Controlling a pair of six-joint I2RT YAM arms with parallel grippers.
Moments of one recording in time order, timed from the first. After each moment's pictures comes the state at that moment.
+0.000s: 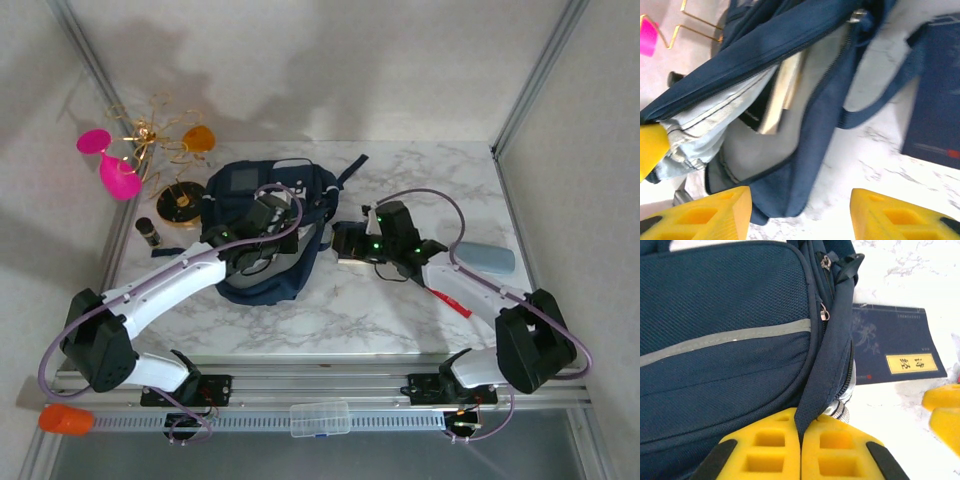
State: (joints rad) left arm -0.66 1.39 1.10 -0.50 -0.15 -0.61; right arm 0.57 1.37 0.83 -0.14 -0.37 0.71
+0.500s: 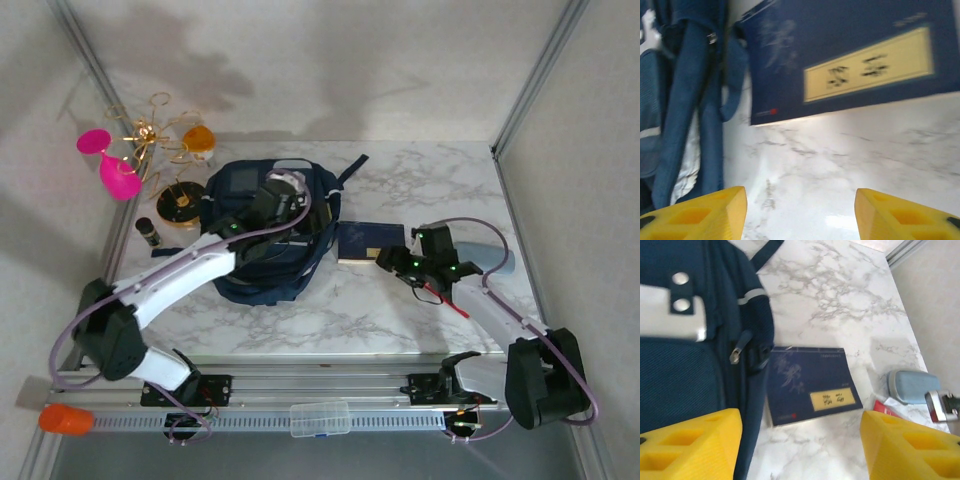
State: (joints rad) left arm -0.68 1.50 1.20 -0.26 -0.05 -0.67; right arm 0.30 1.17 0.60 -0.30 -0.34 0.72
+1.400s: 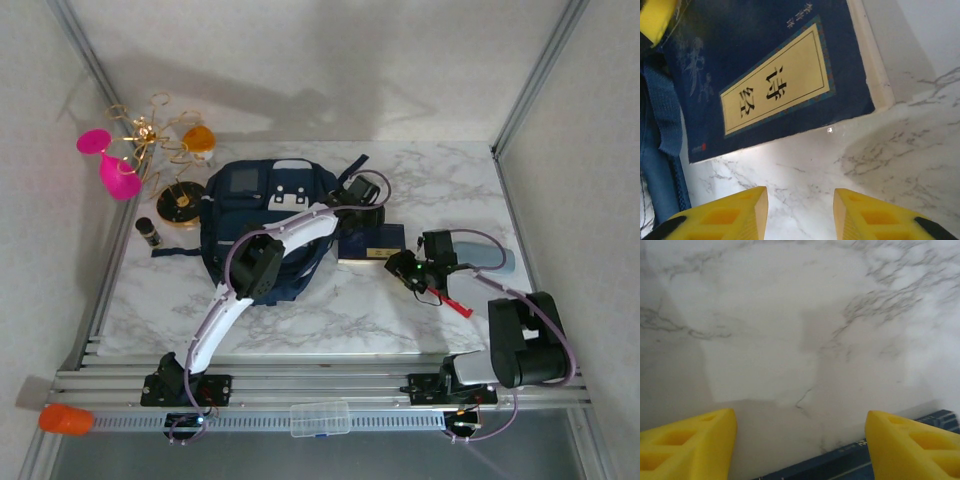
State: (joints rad) left arm -0.72 2.56 2.16 -0.45 -0.07 -0.58; right arm 0.21 1.39 0.54 -0.09 -0.39 0.80
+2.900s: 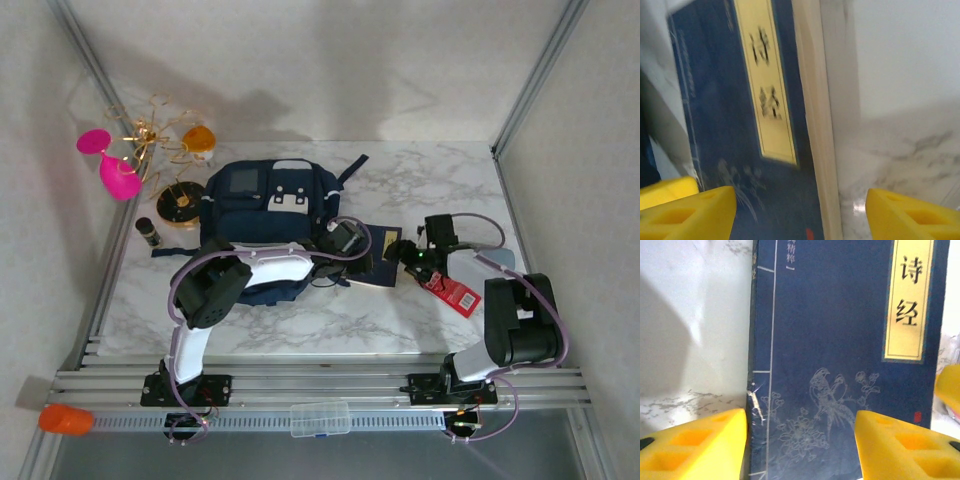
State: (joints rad) left arm -0.87 2.03 1.30 -0.16 -0.01 -0.87; right arm 0.17 1.49 0.70 -0.27 -0.39 0.61
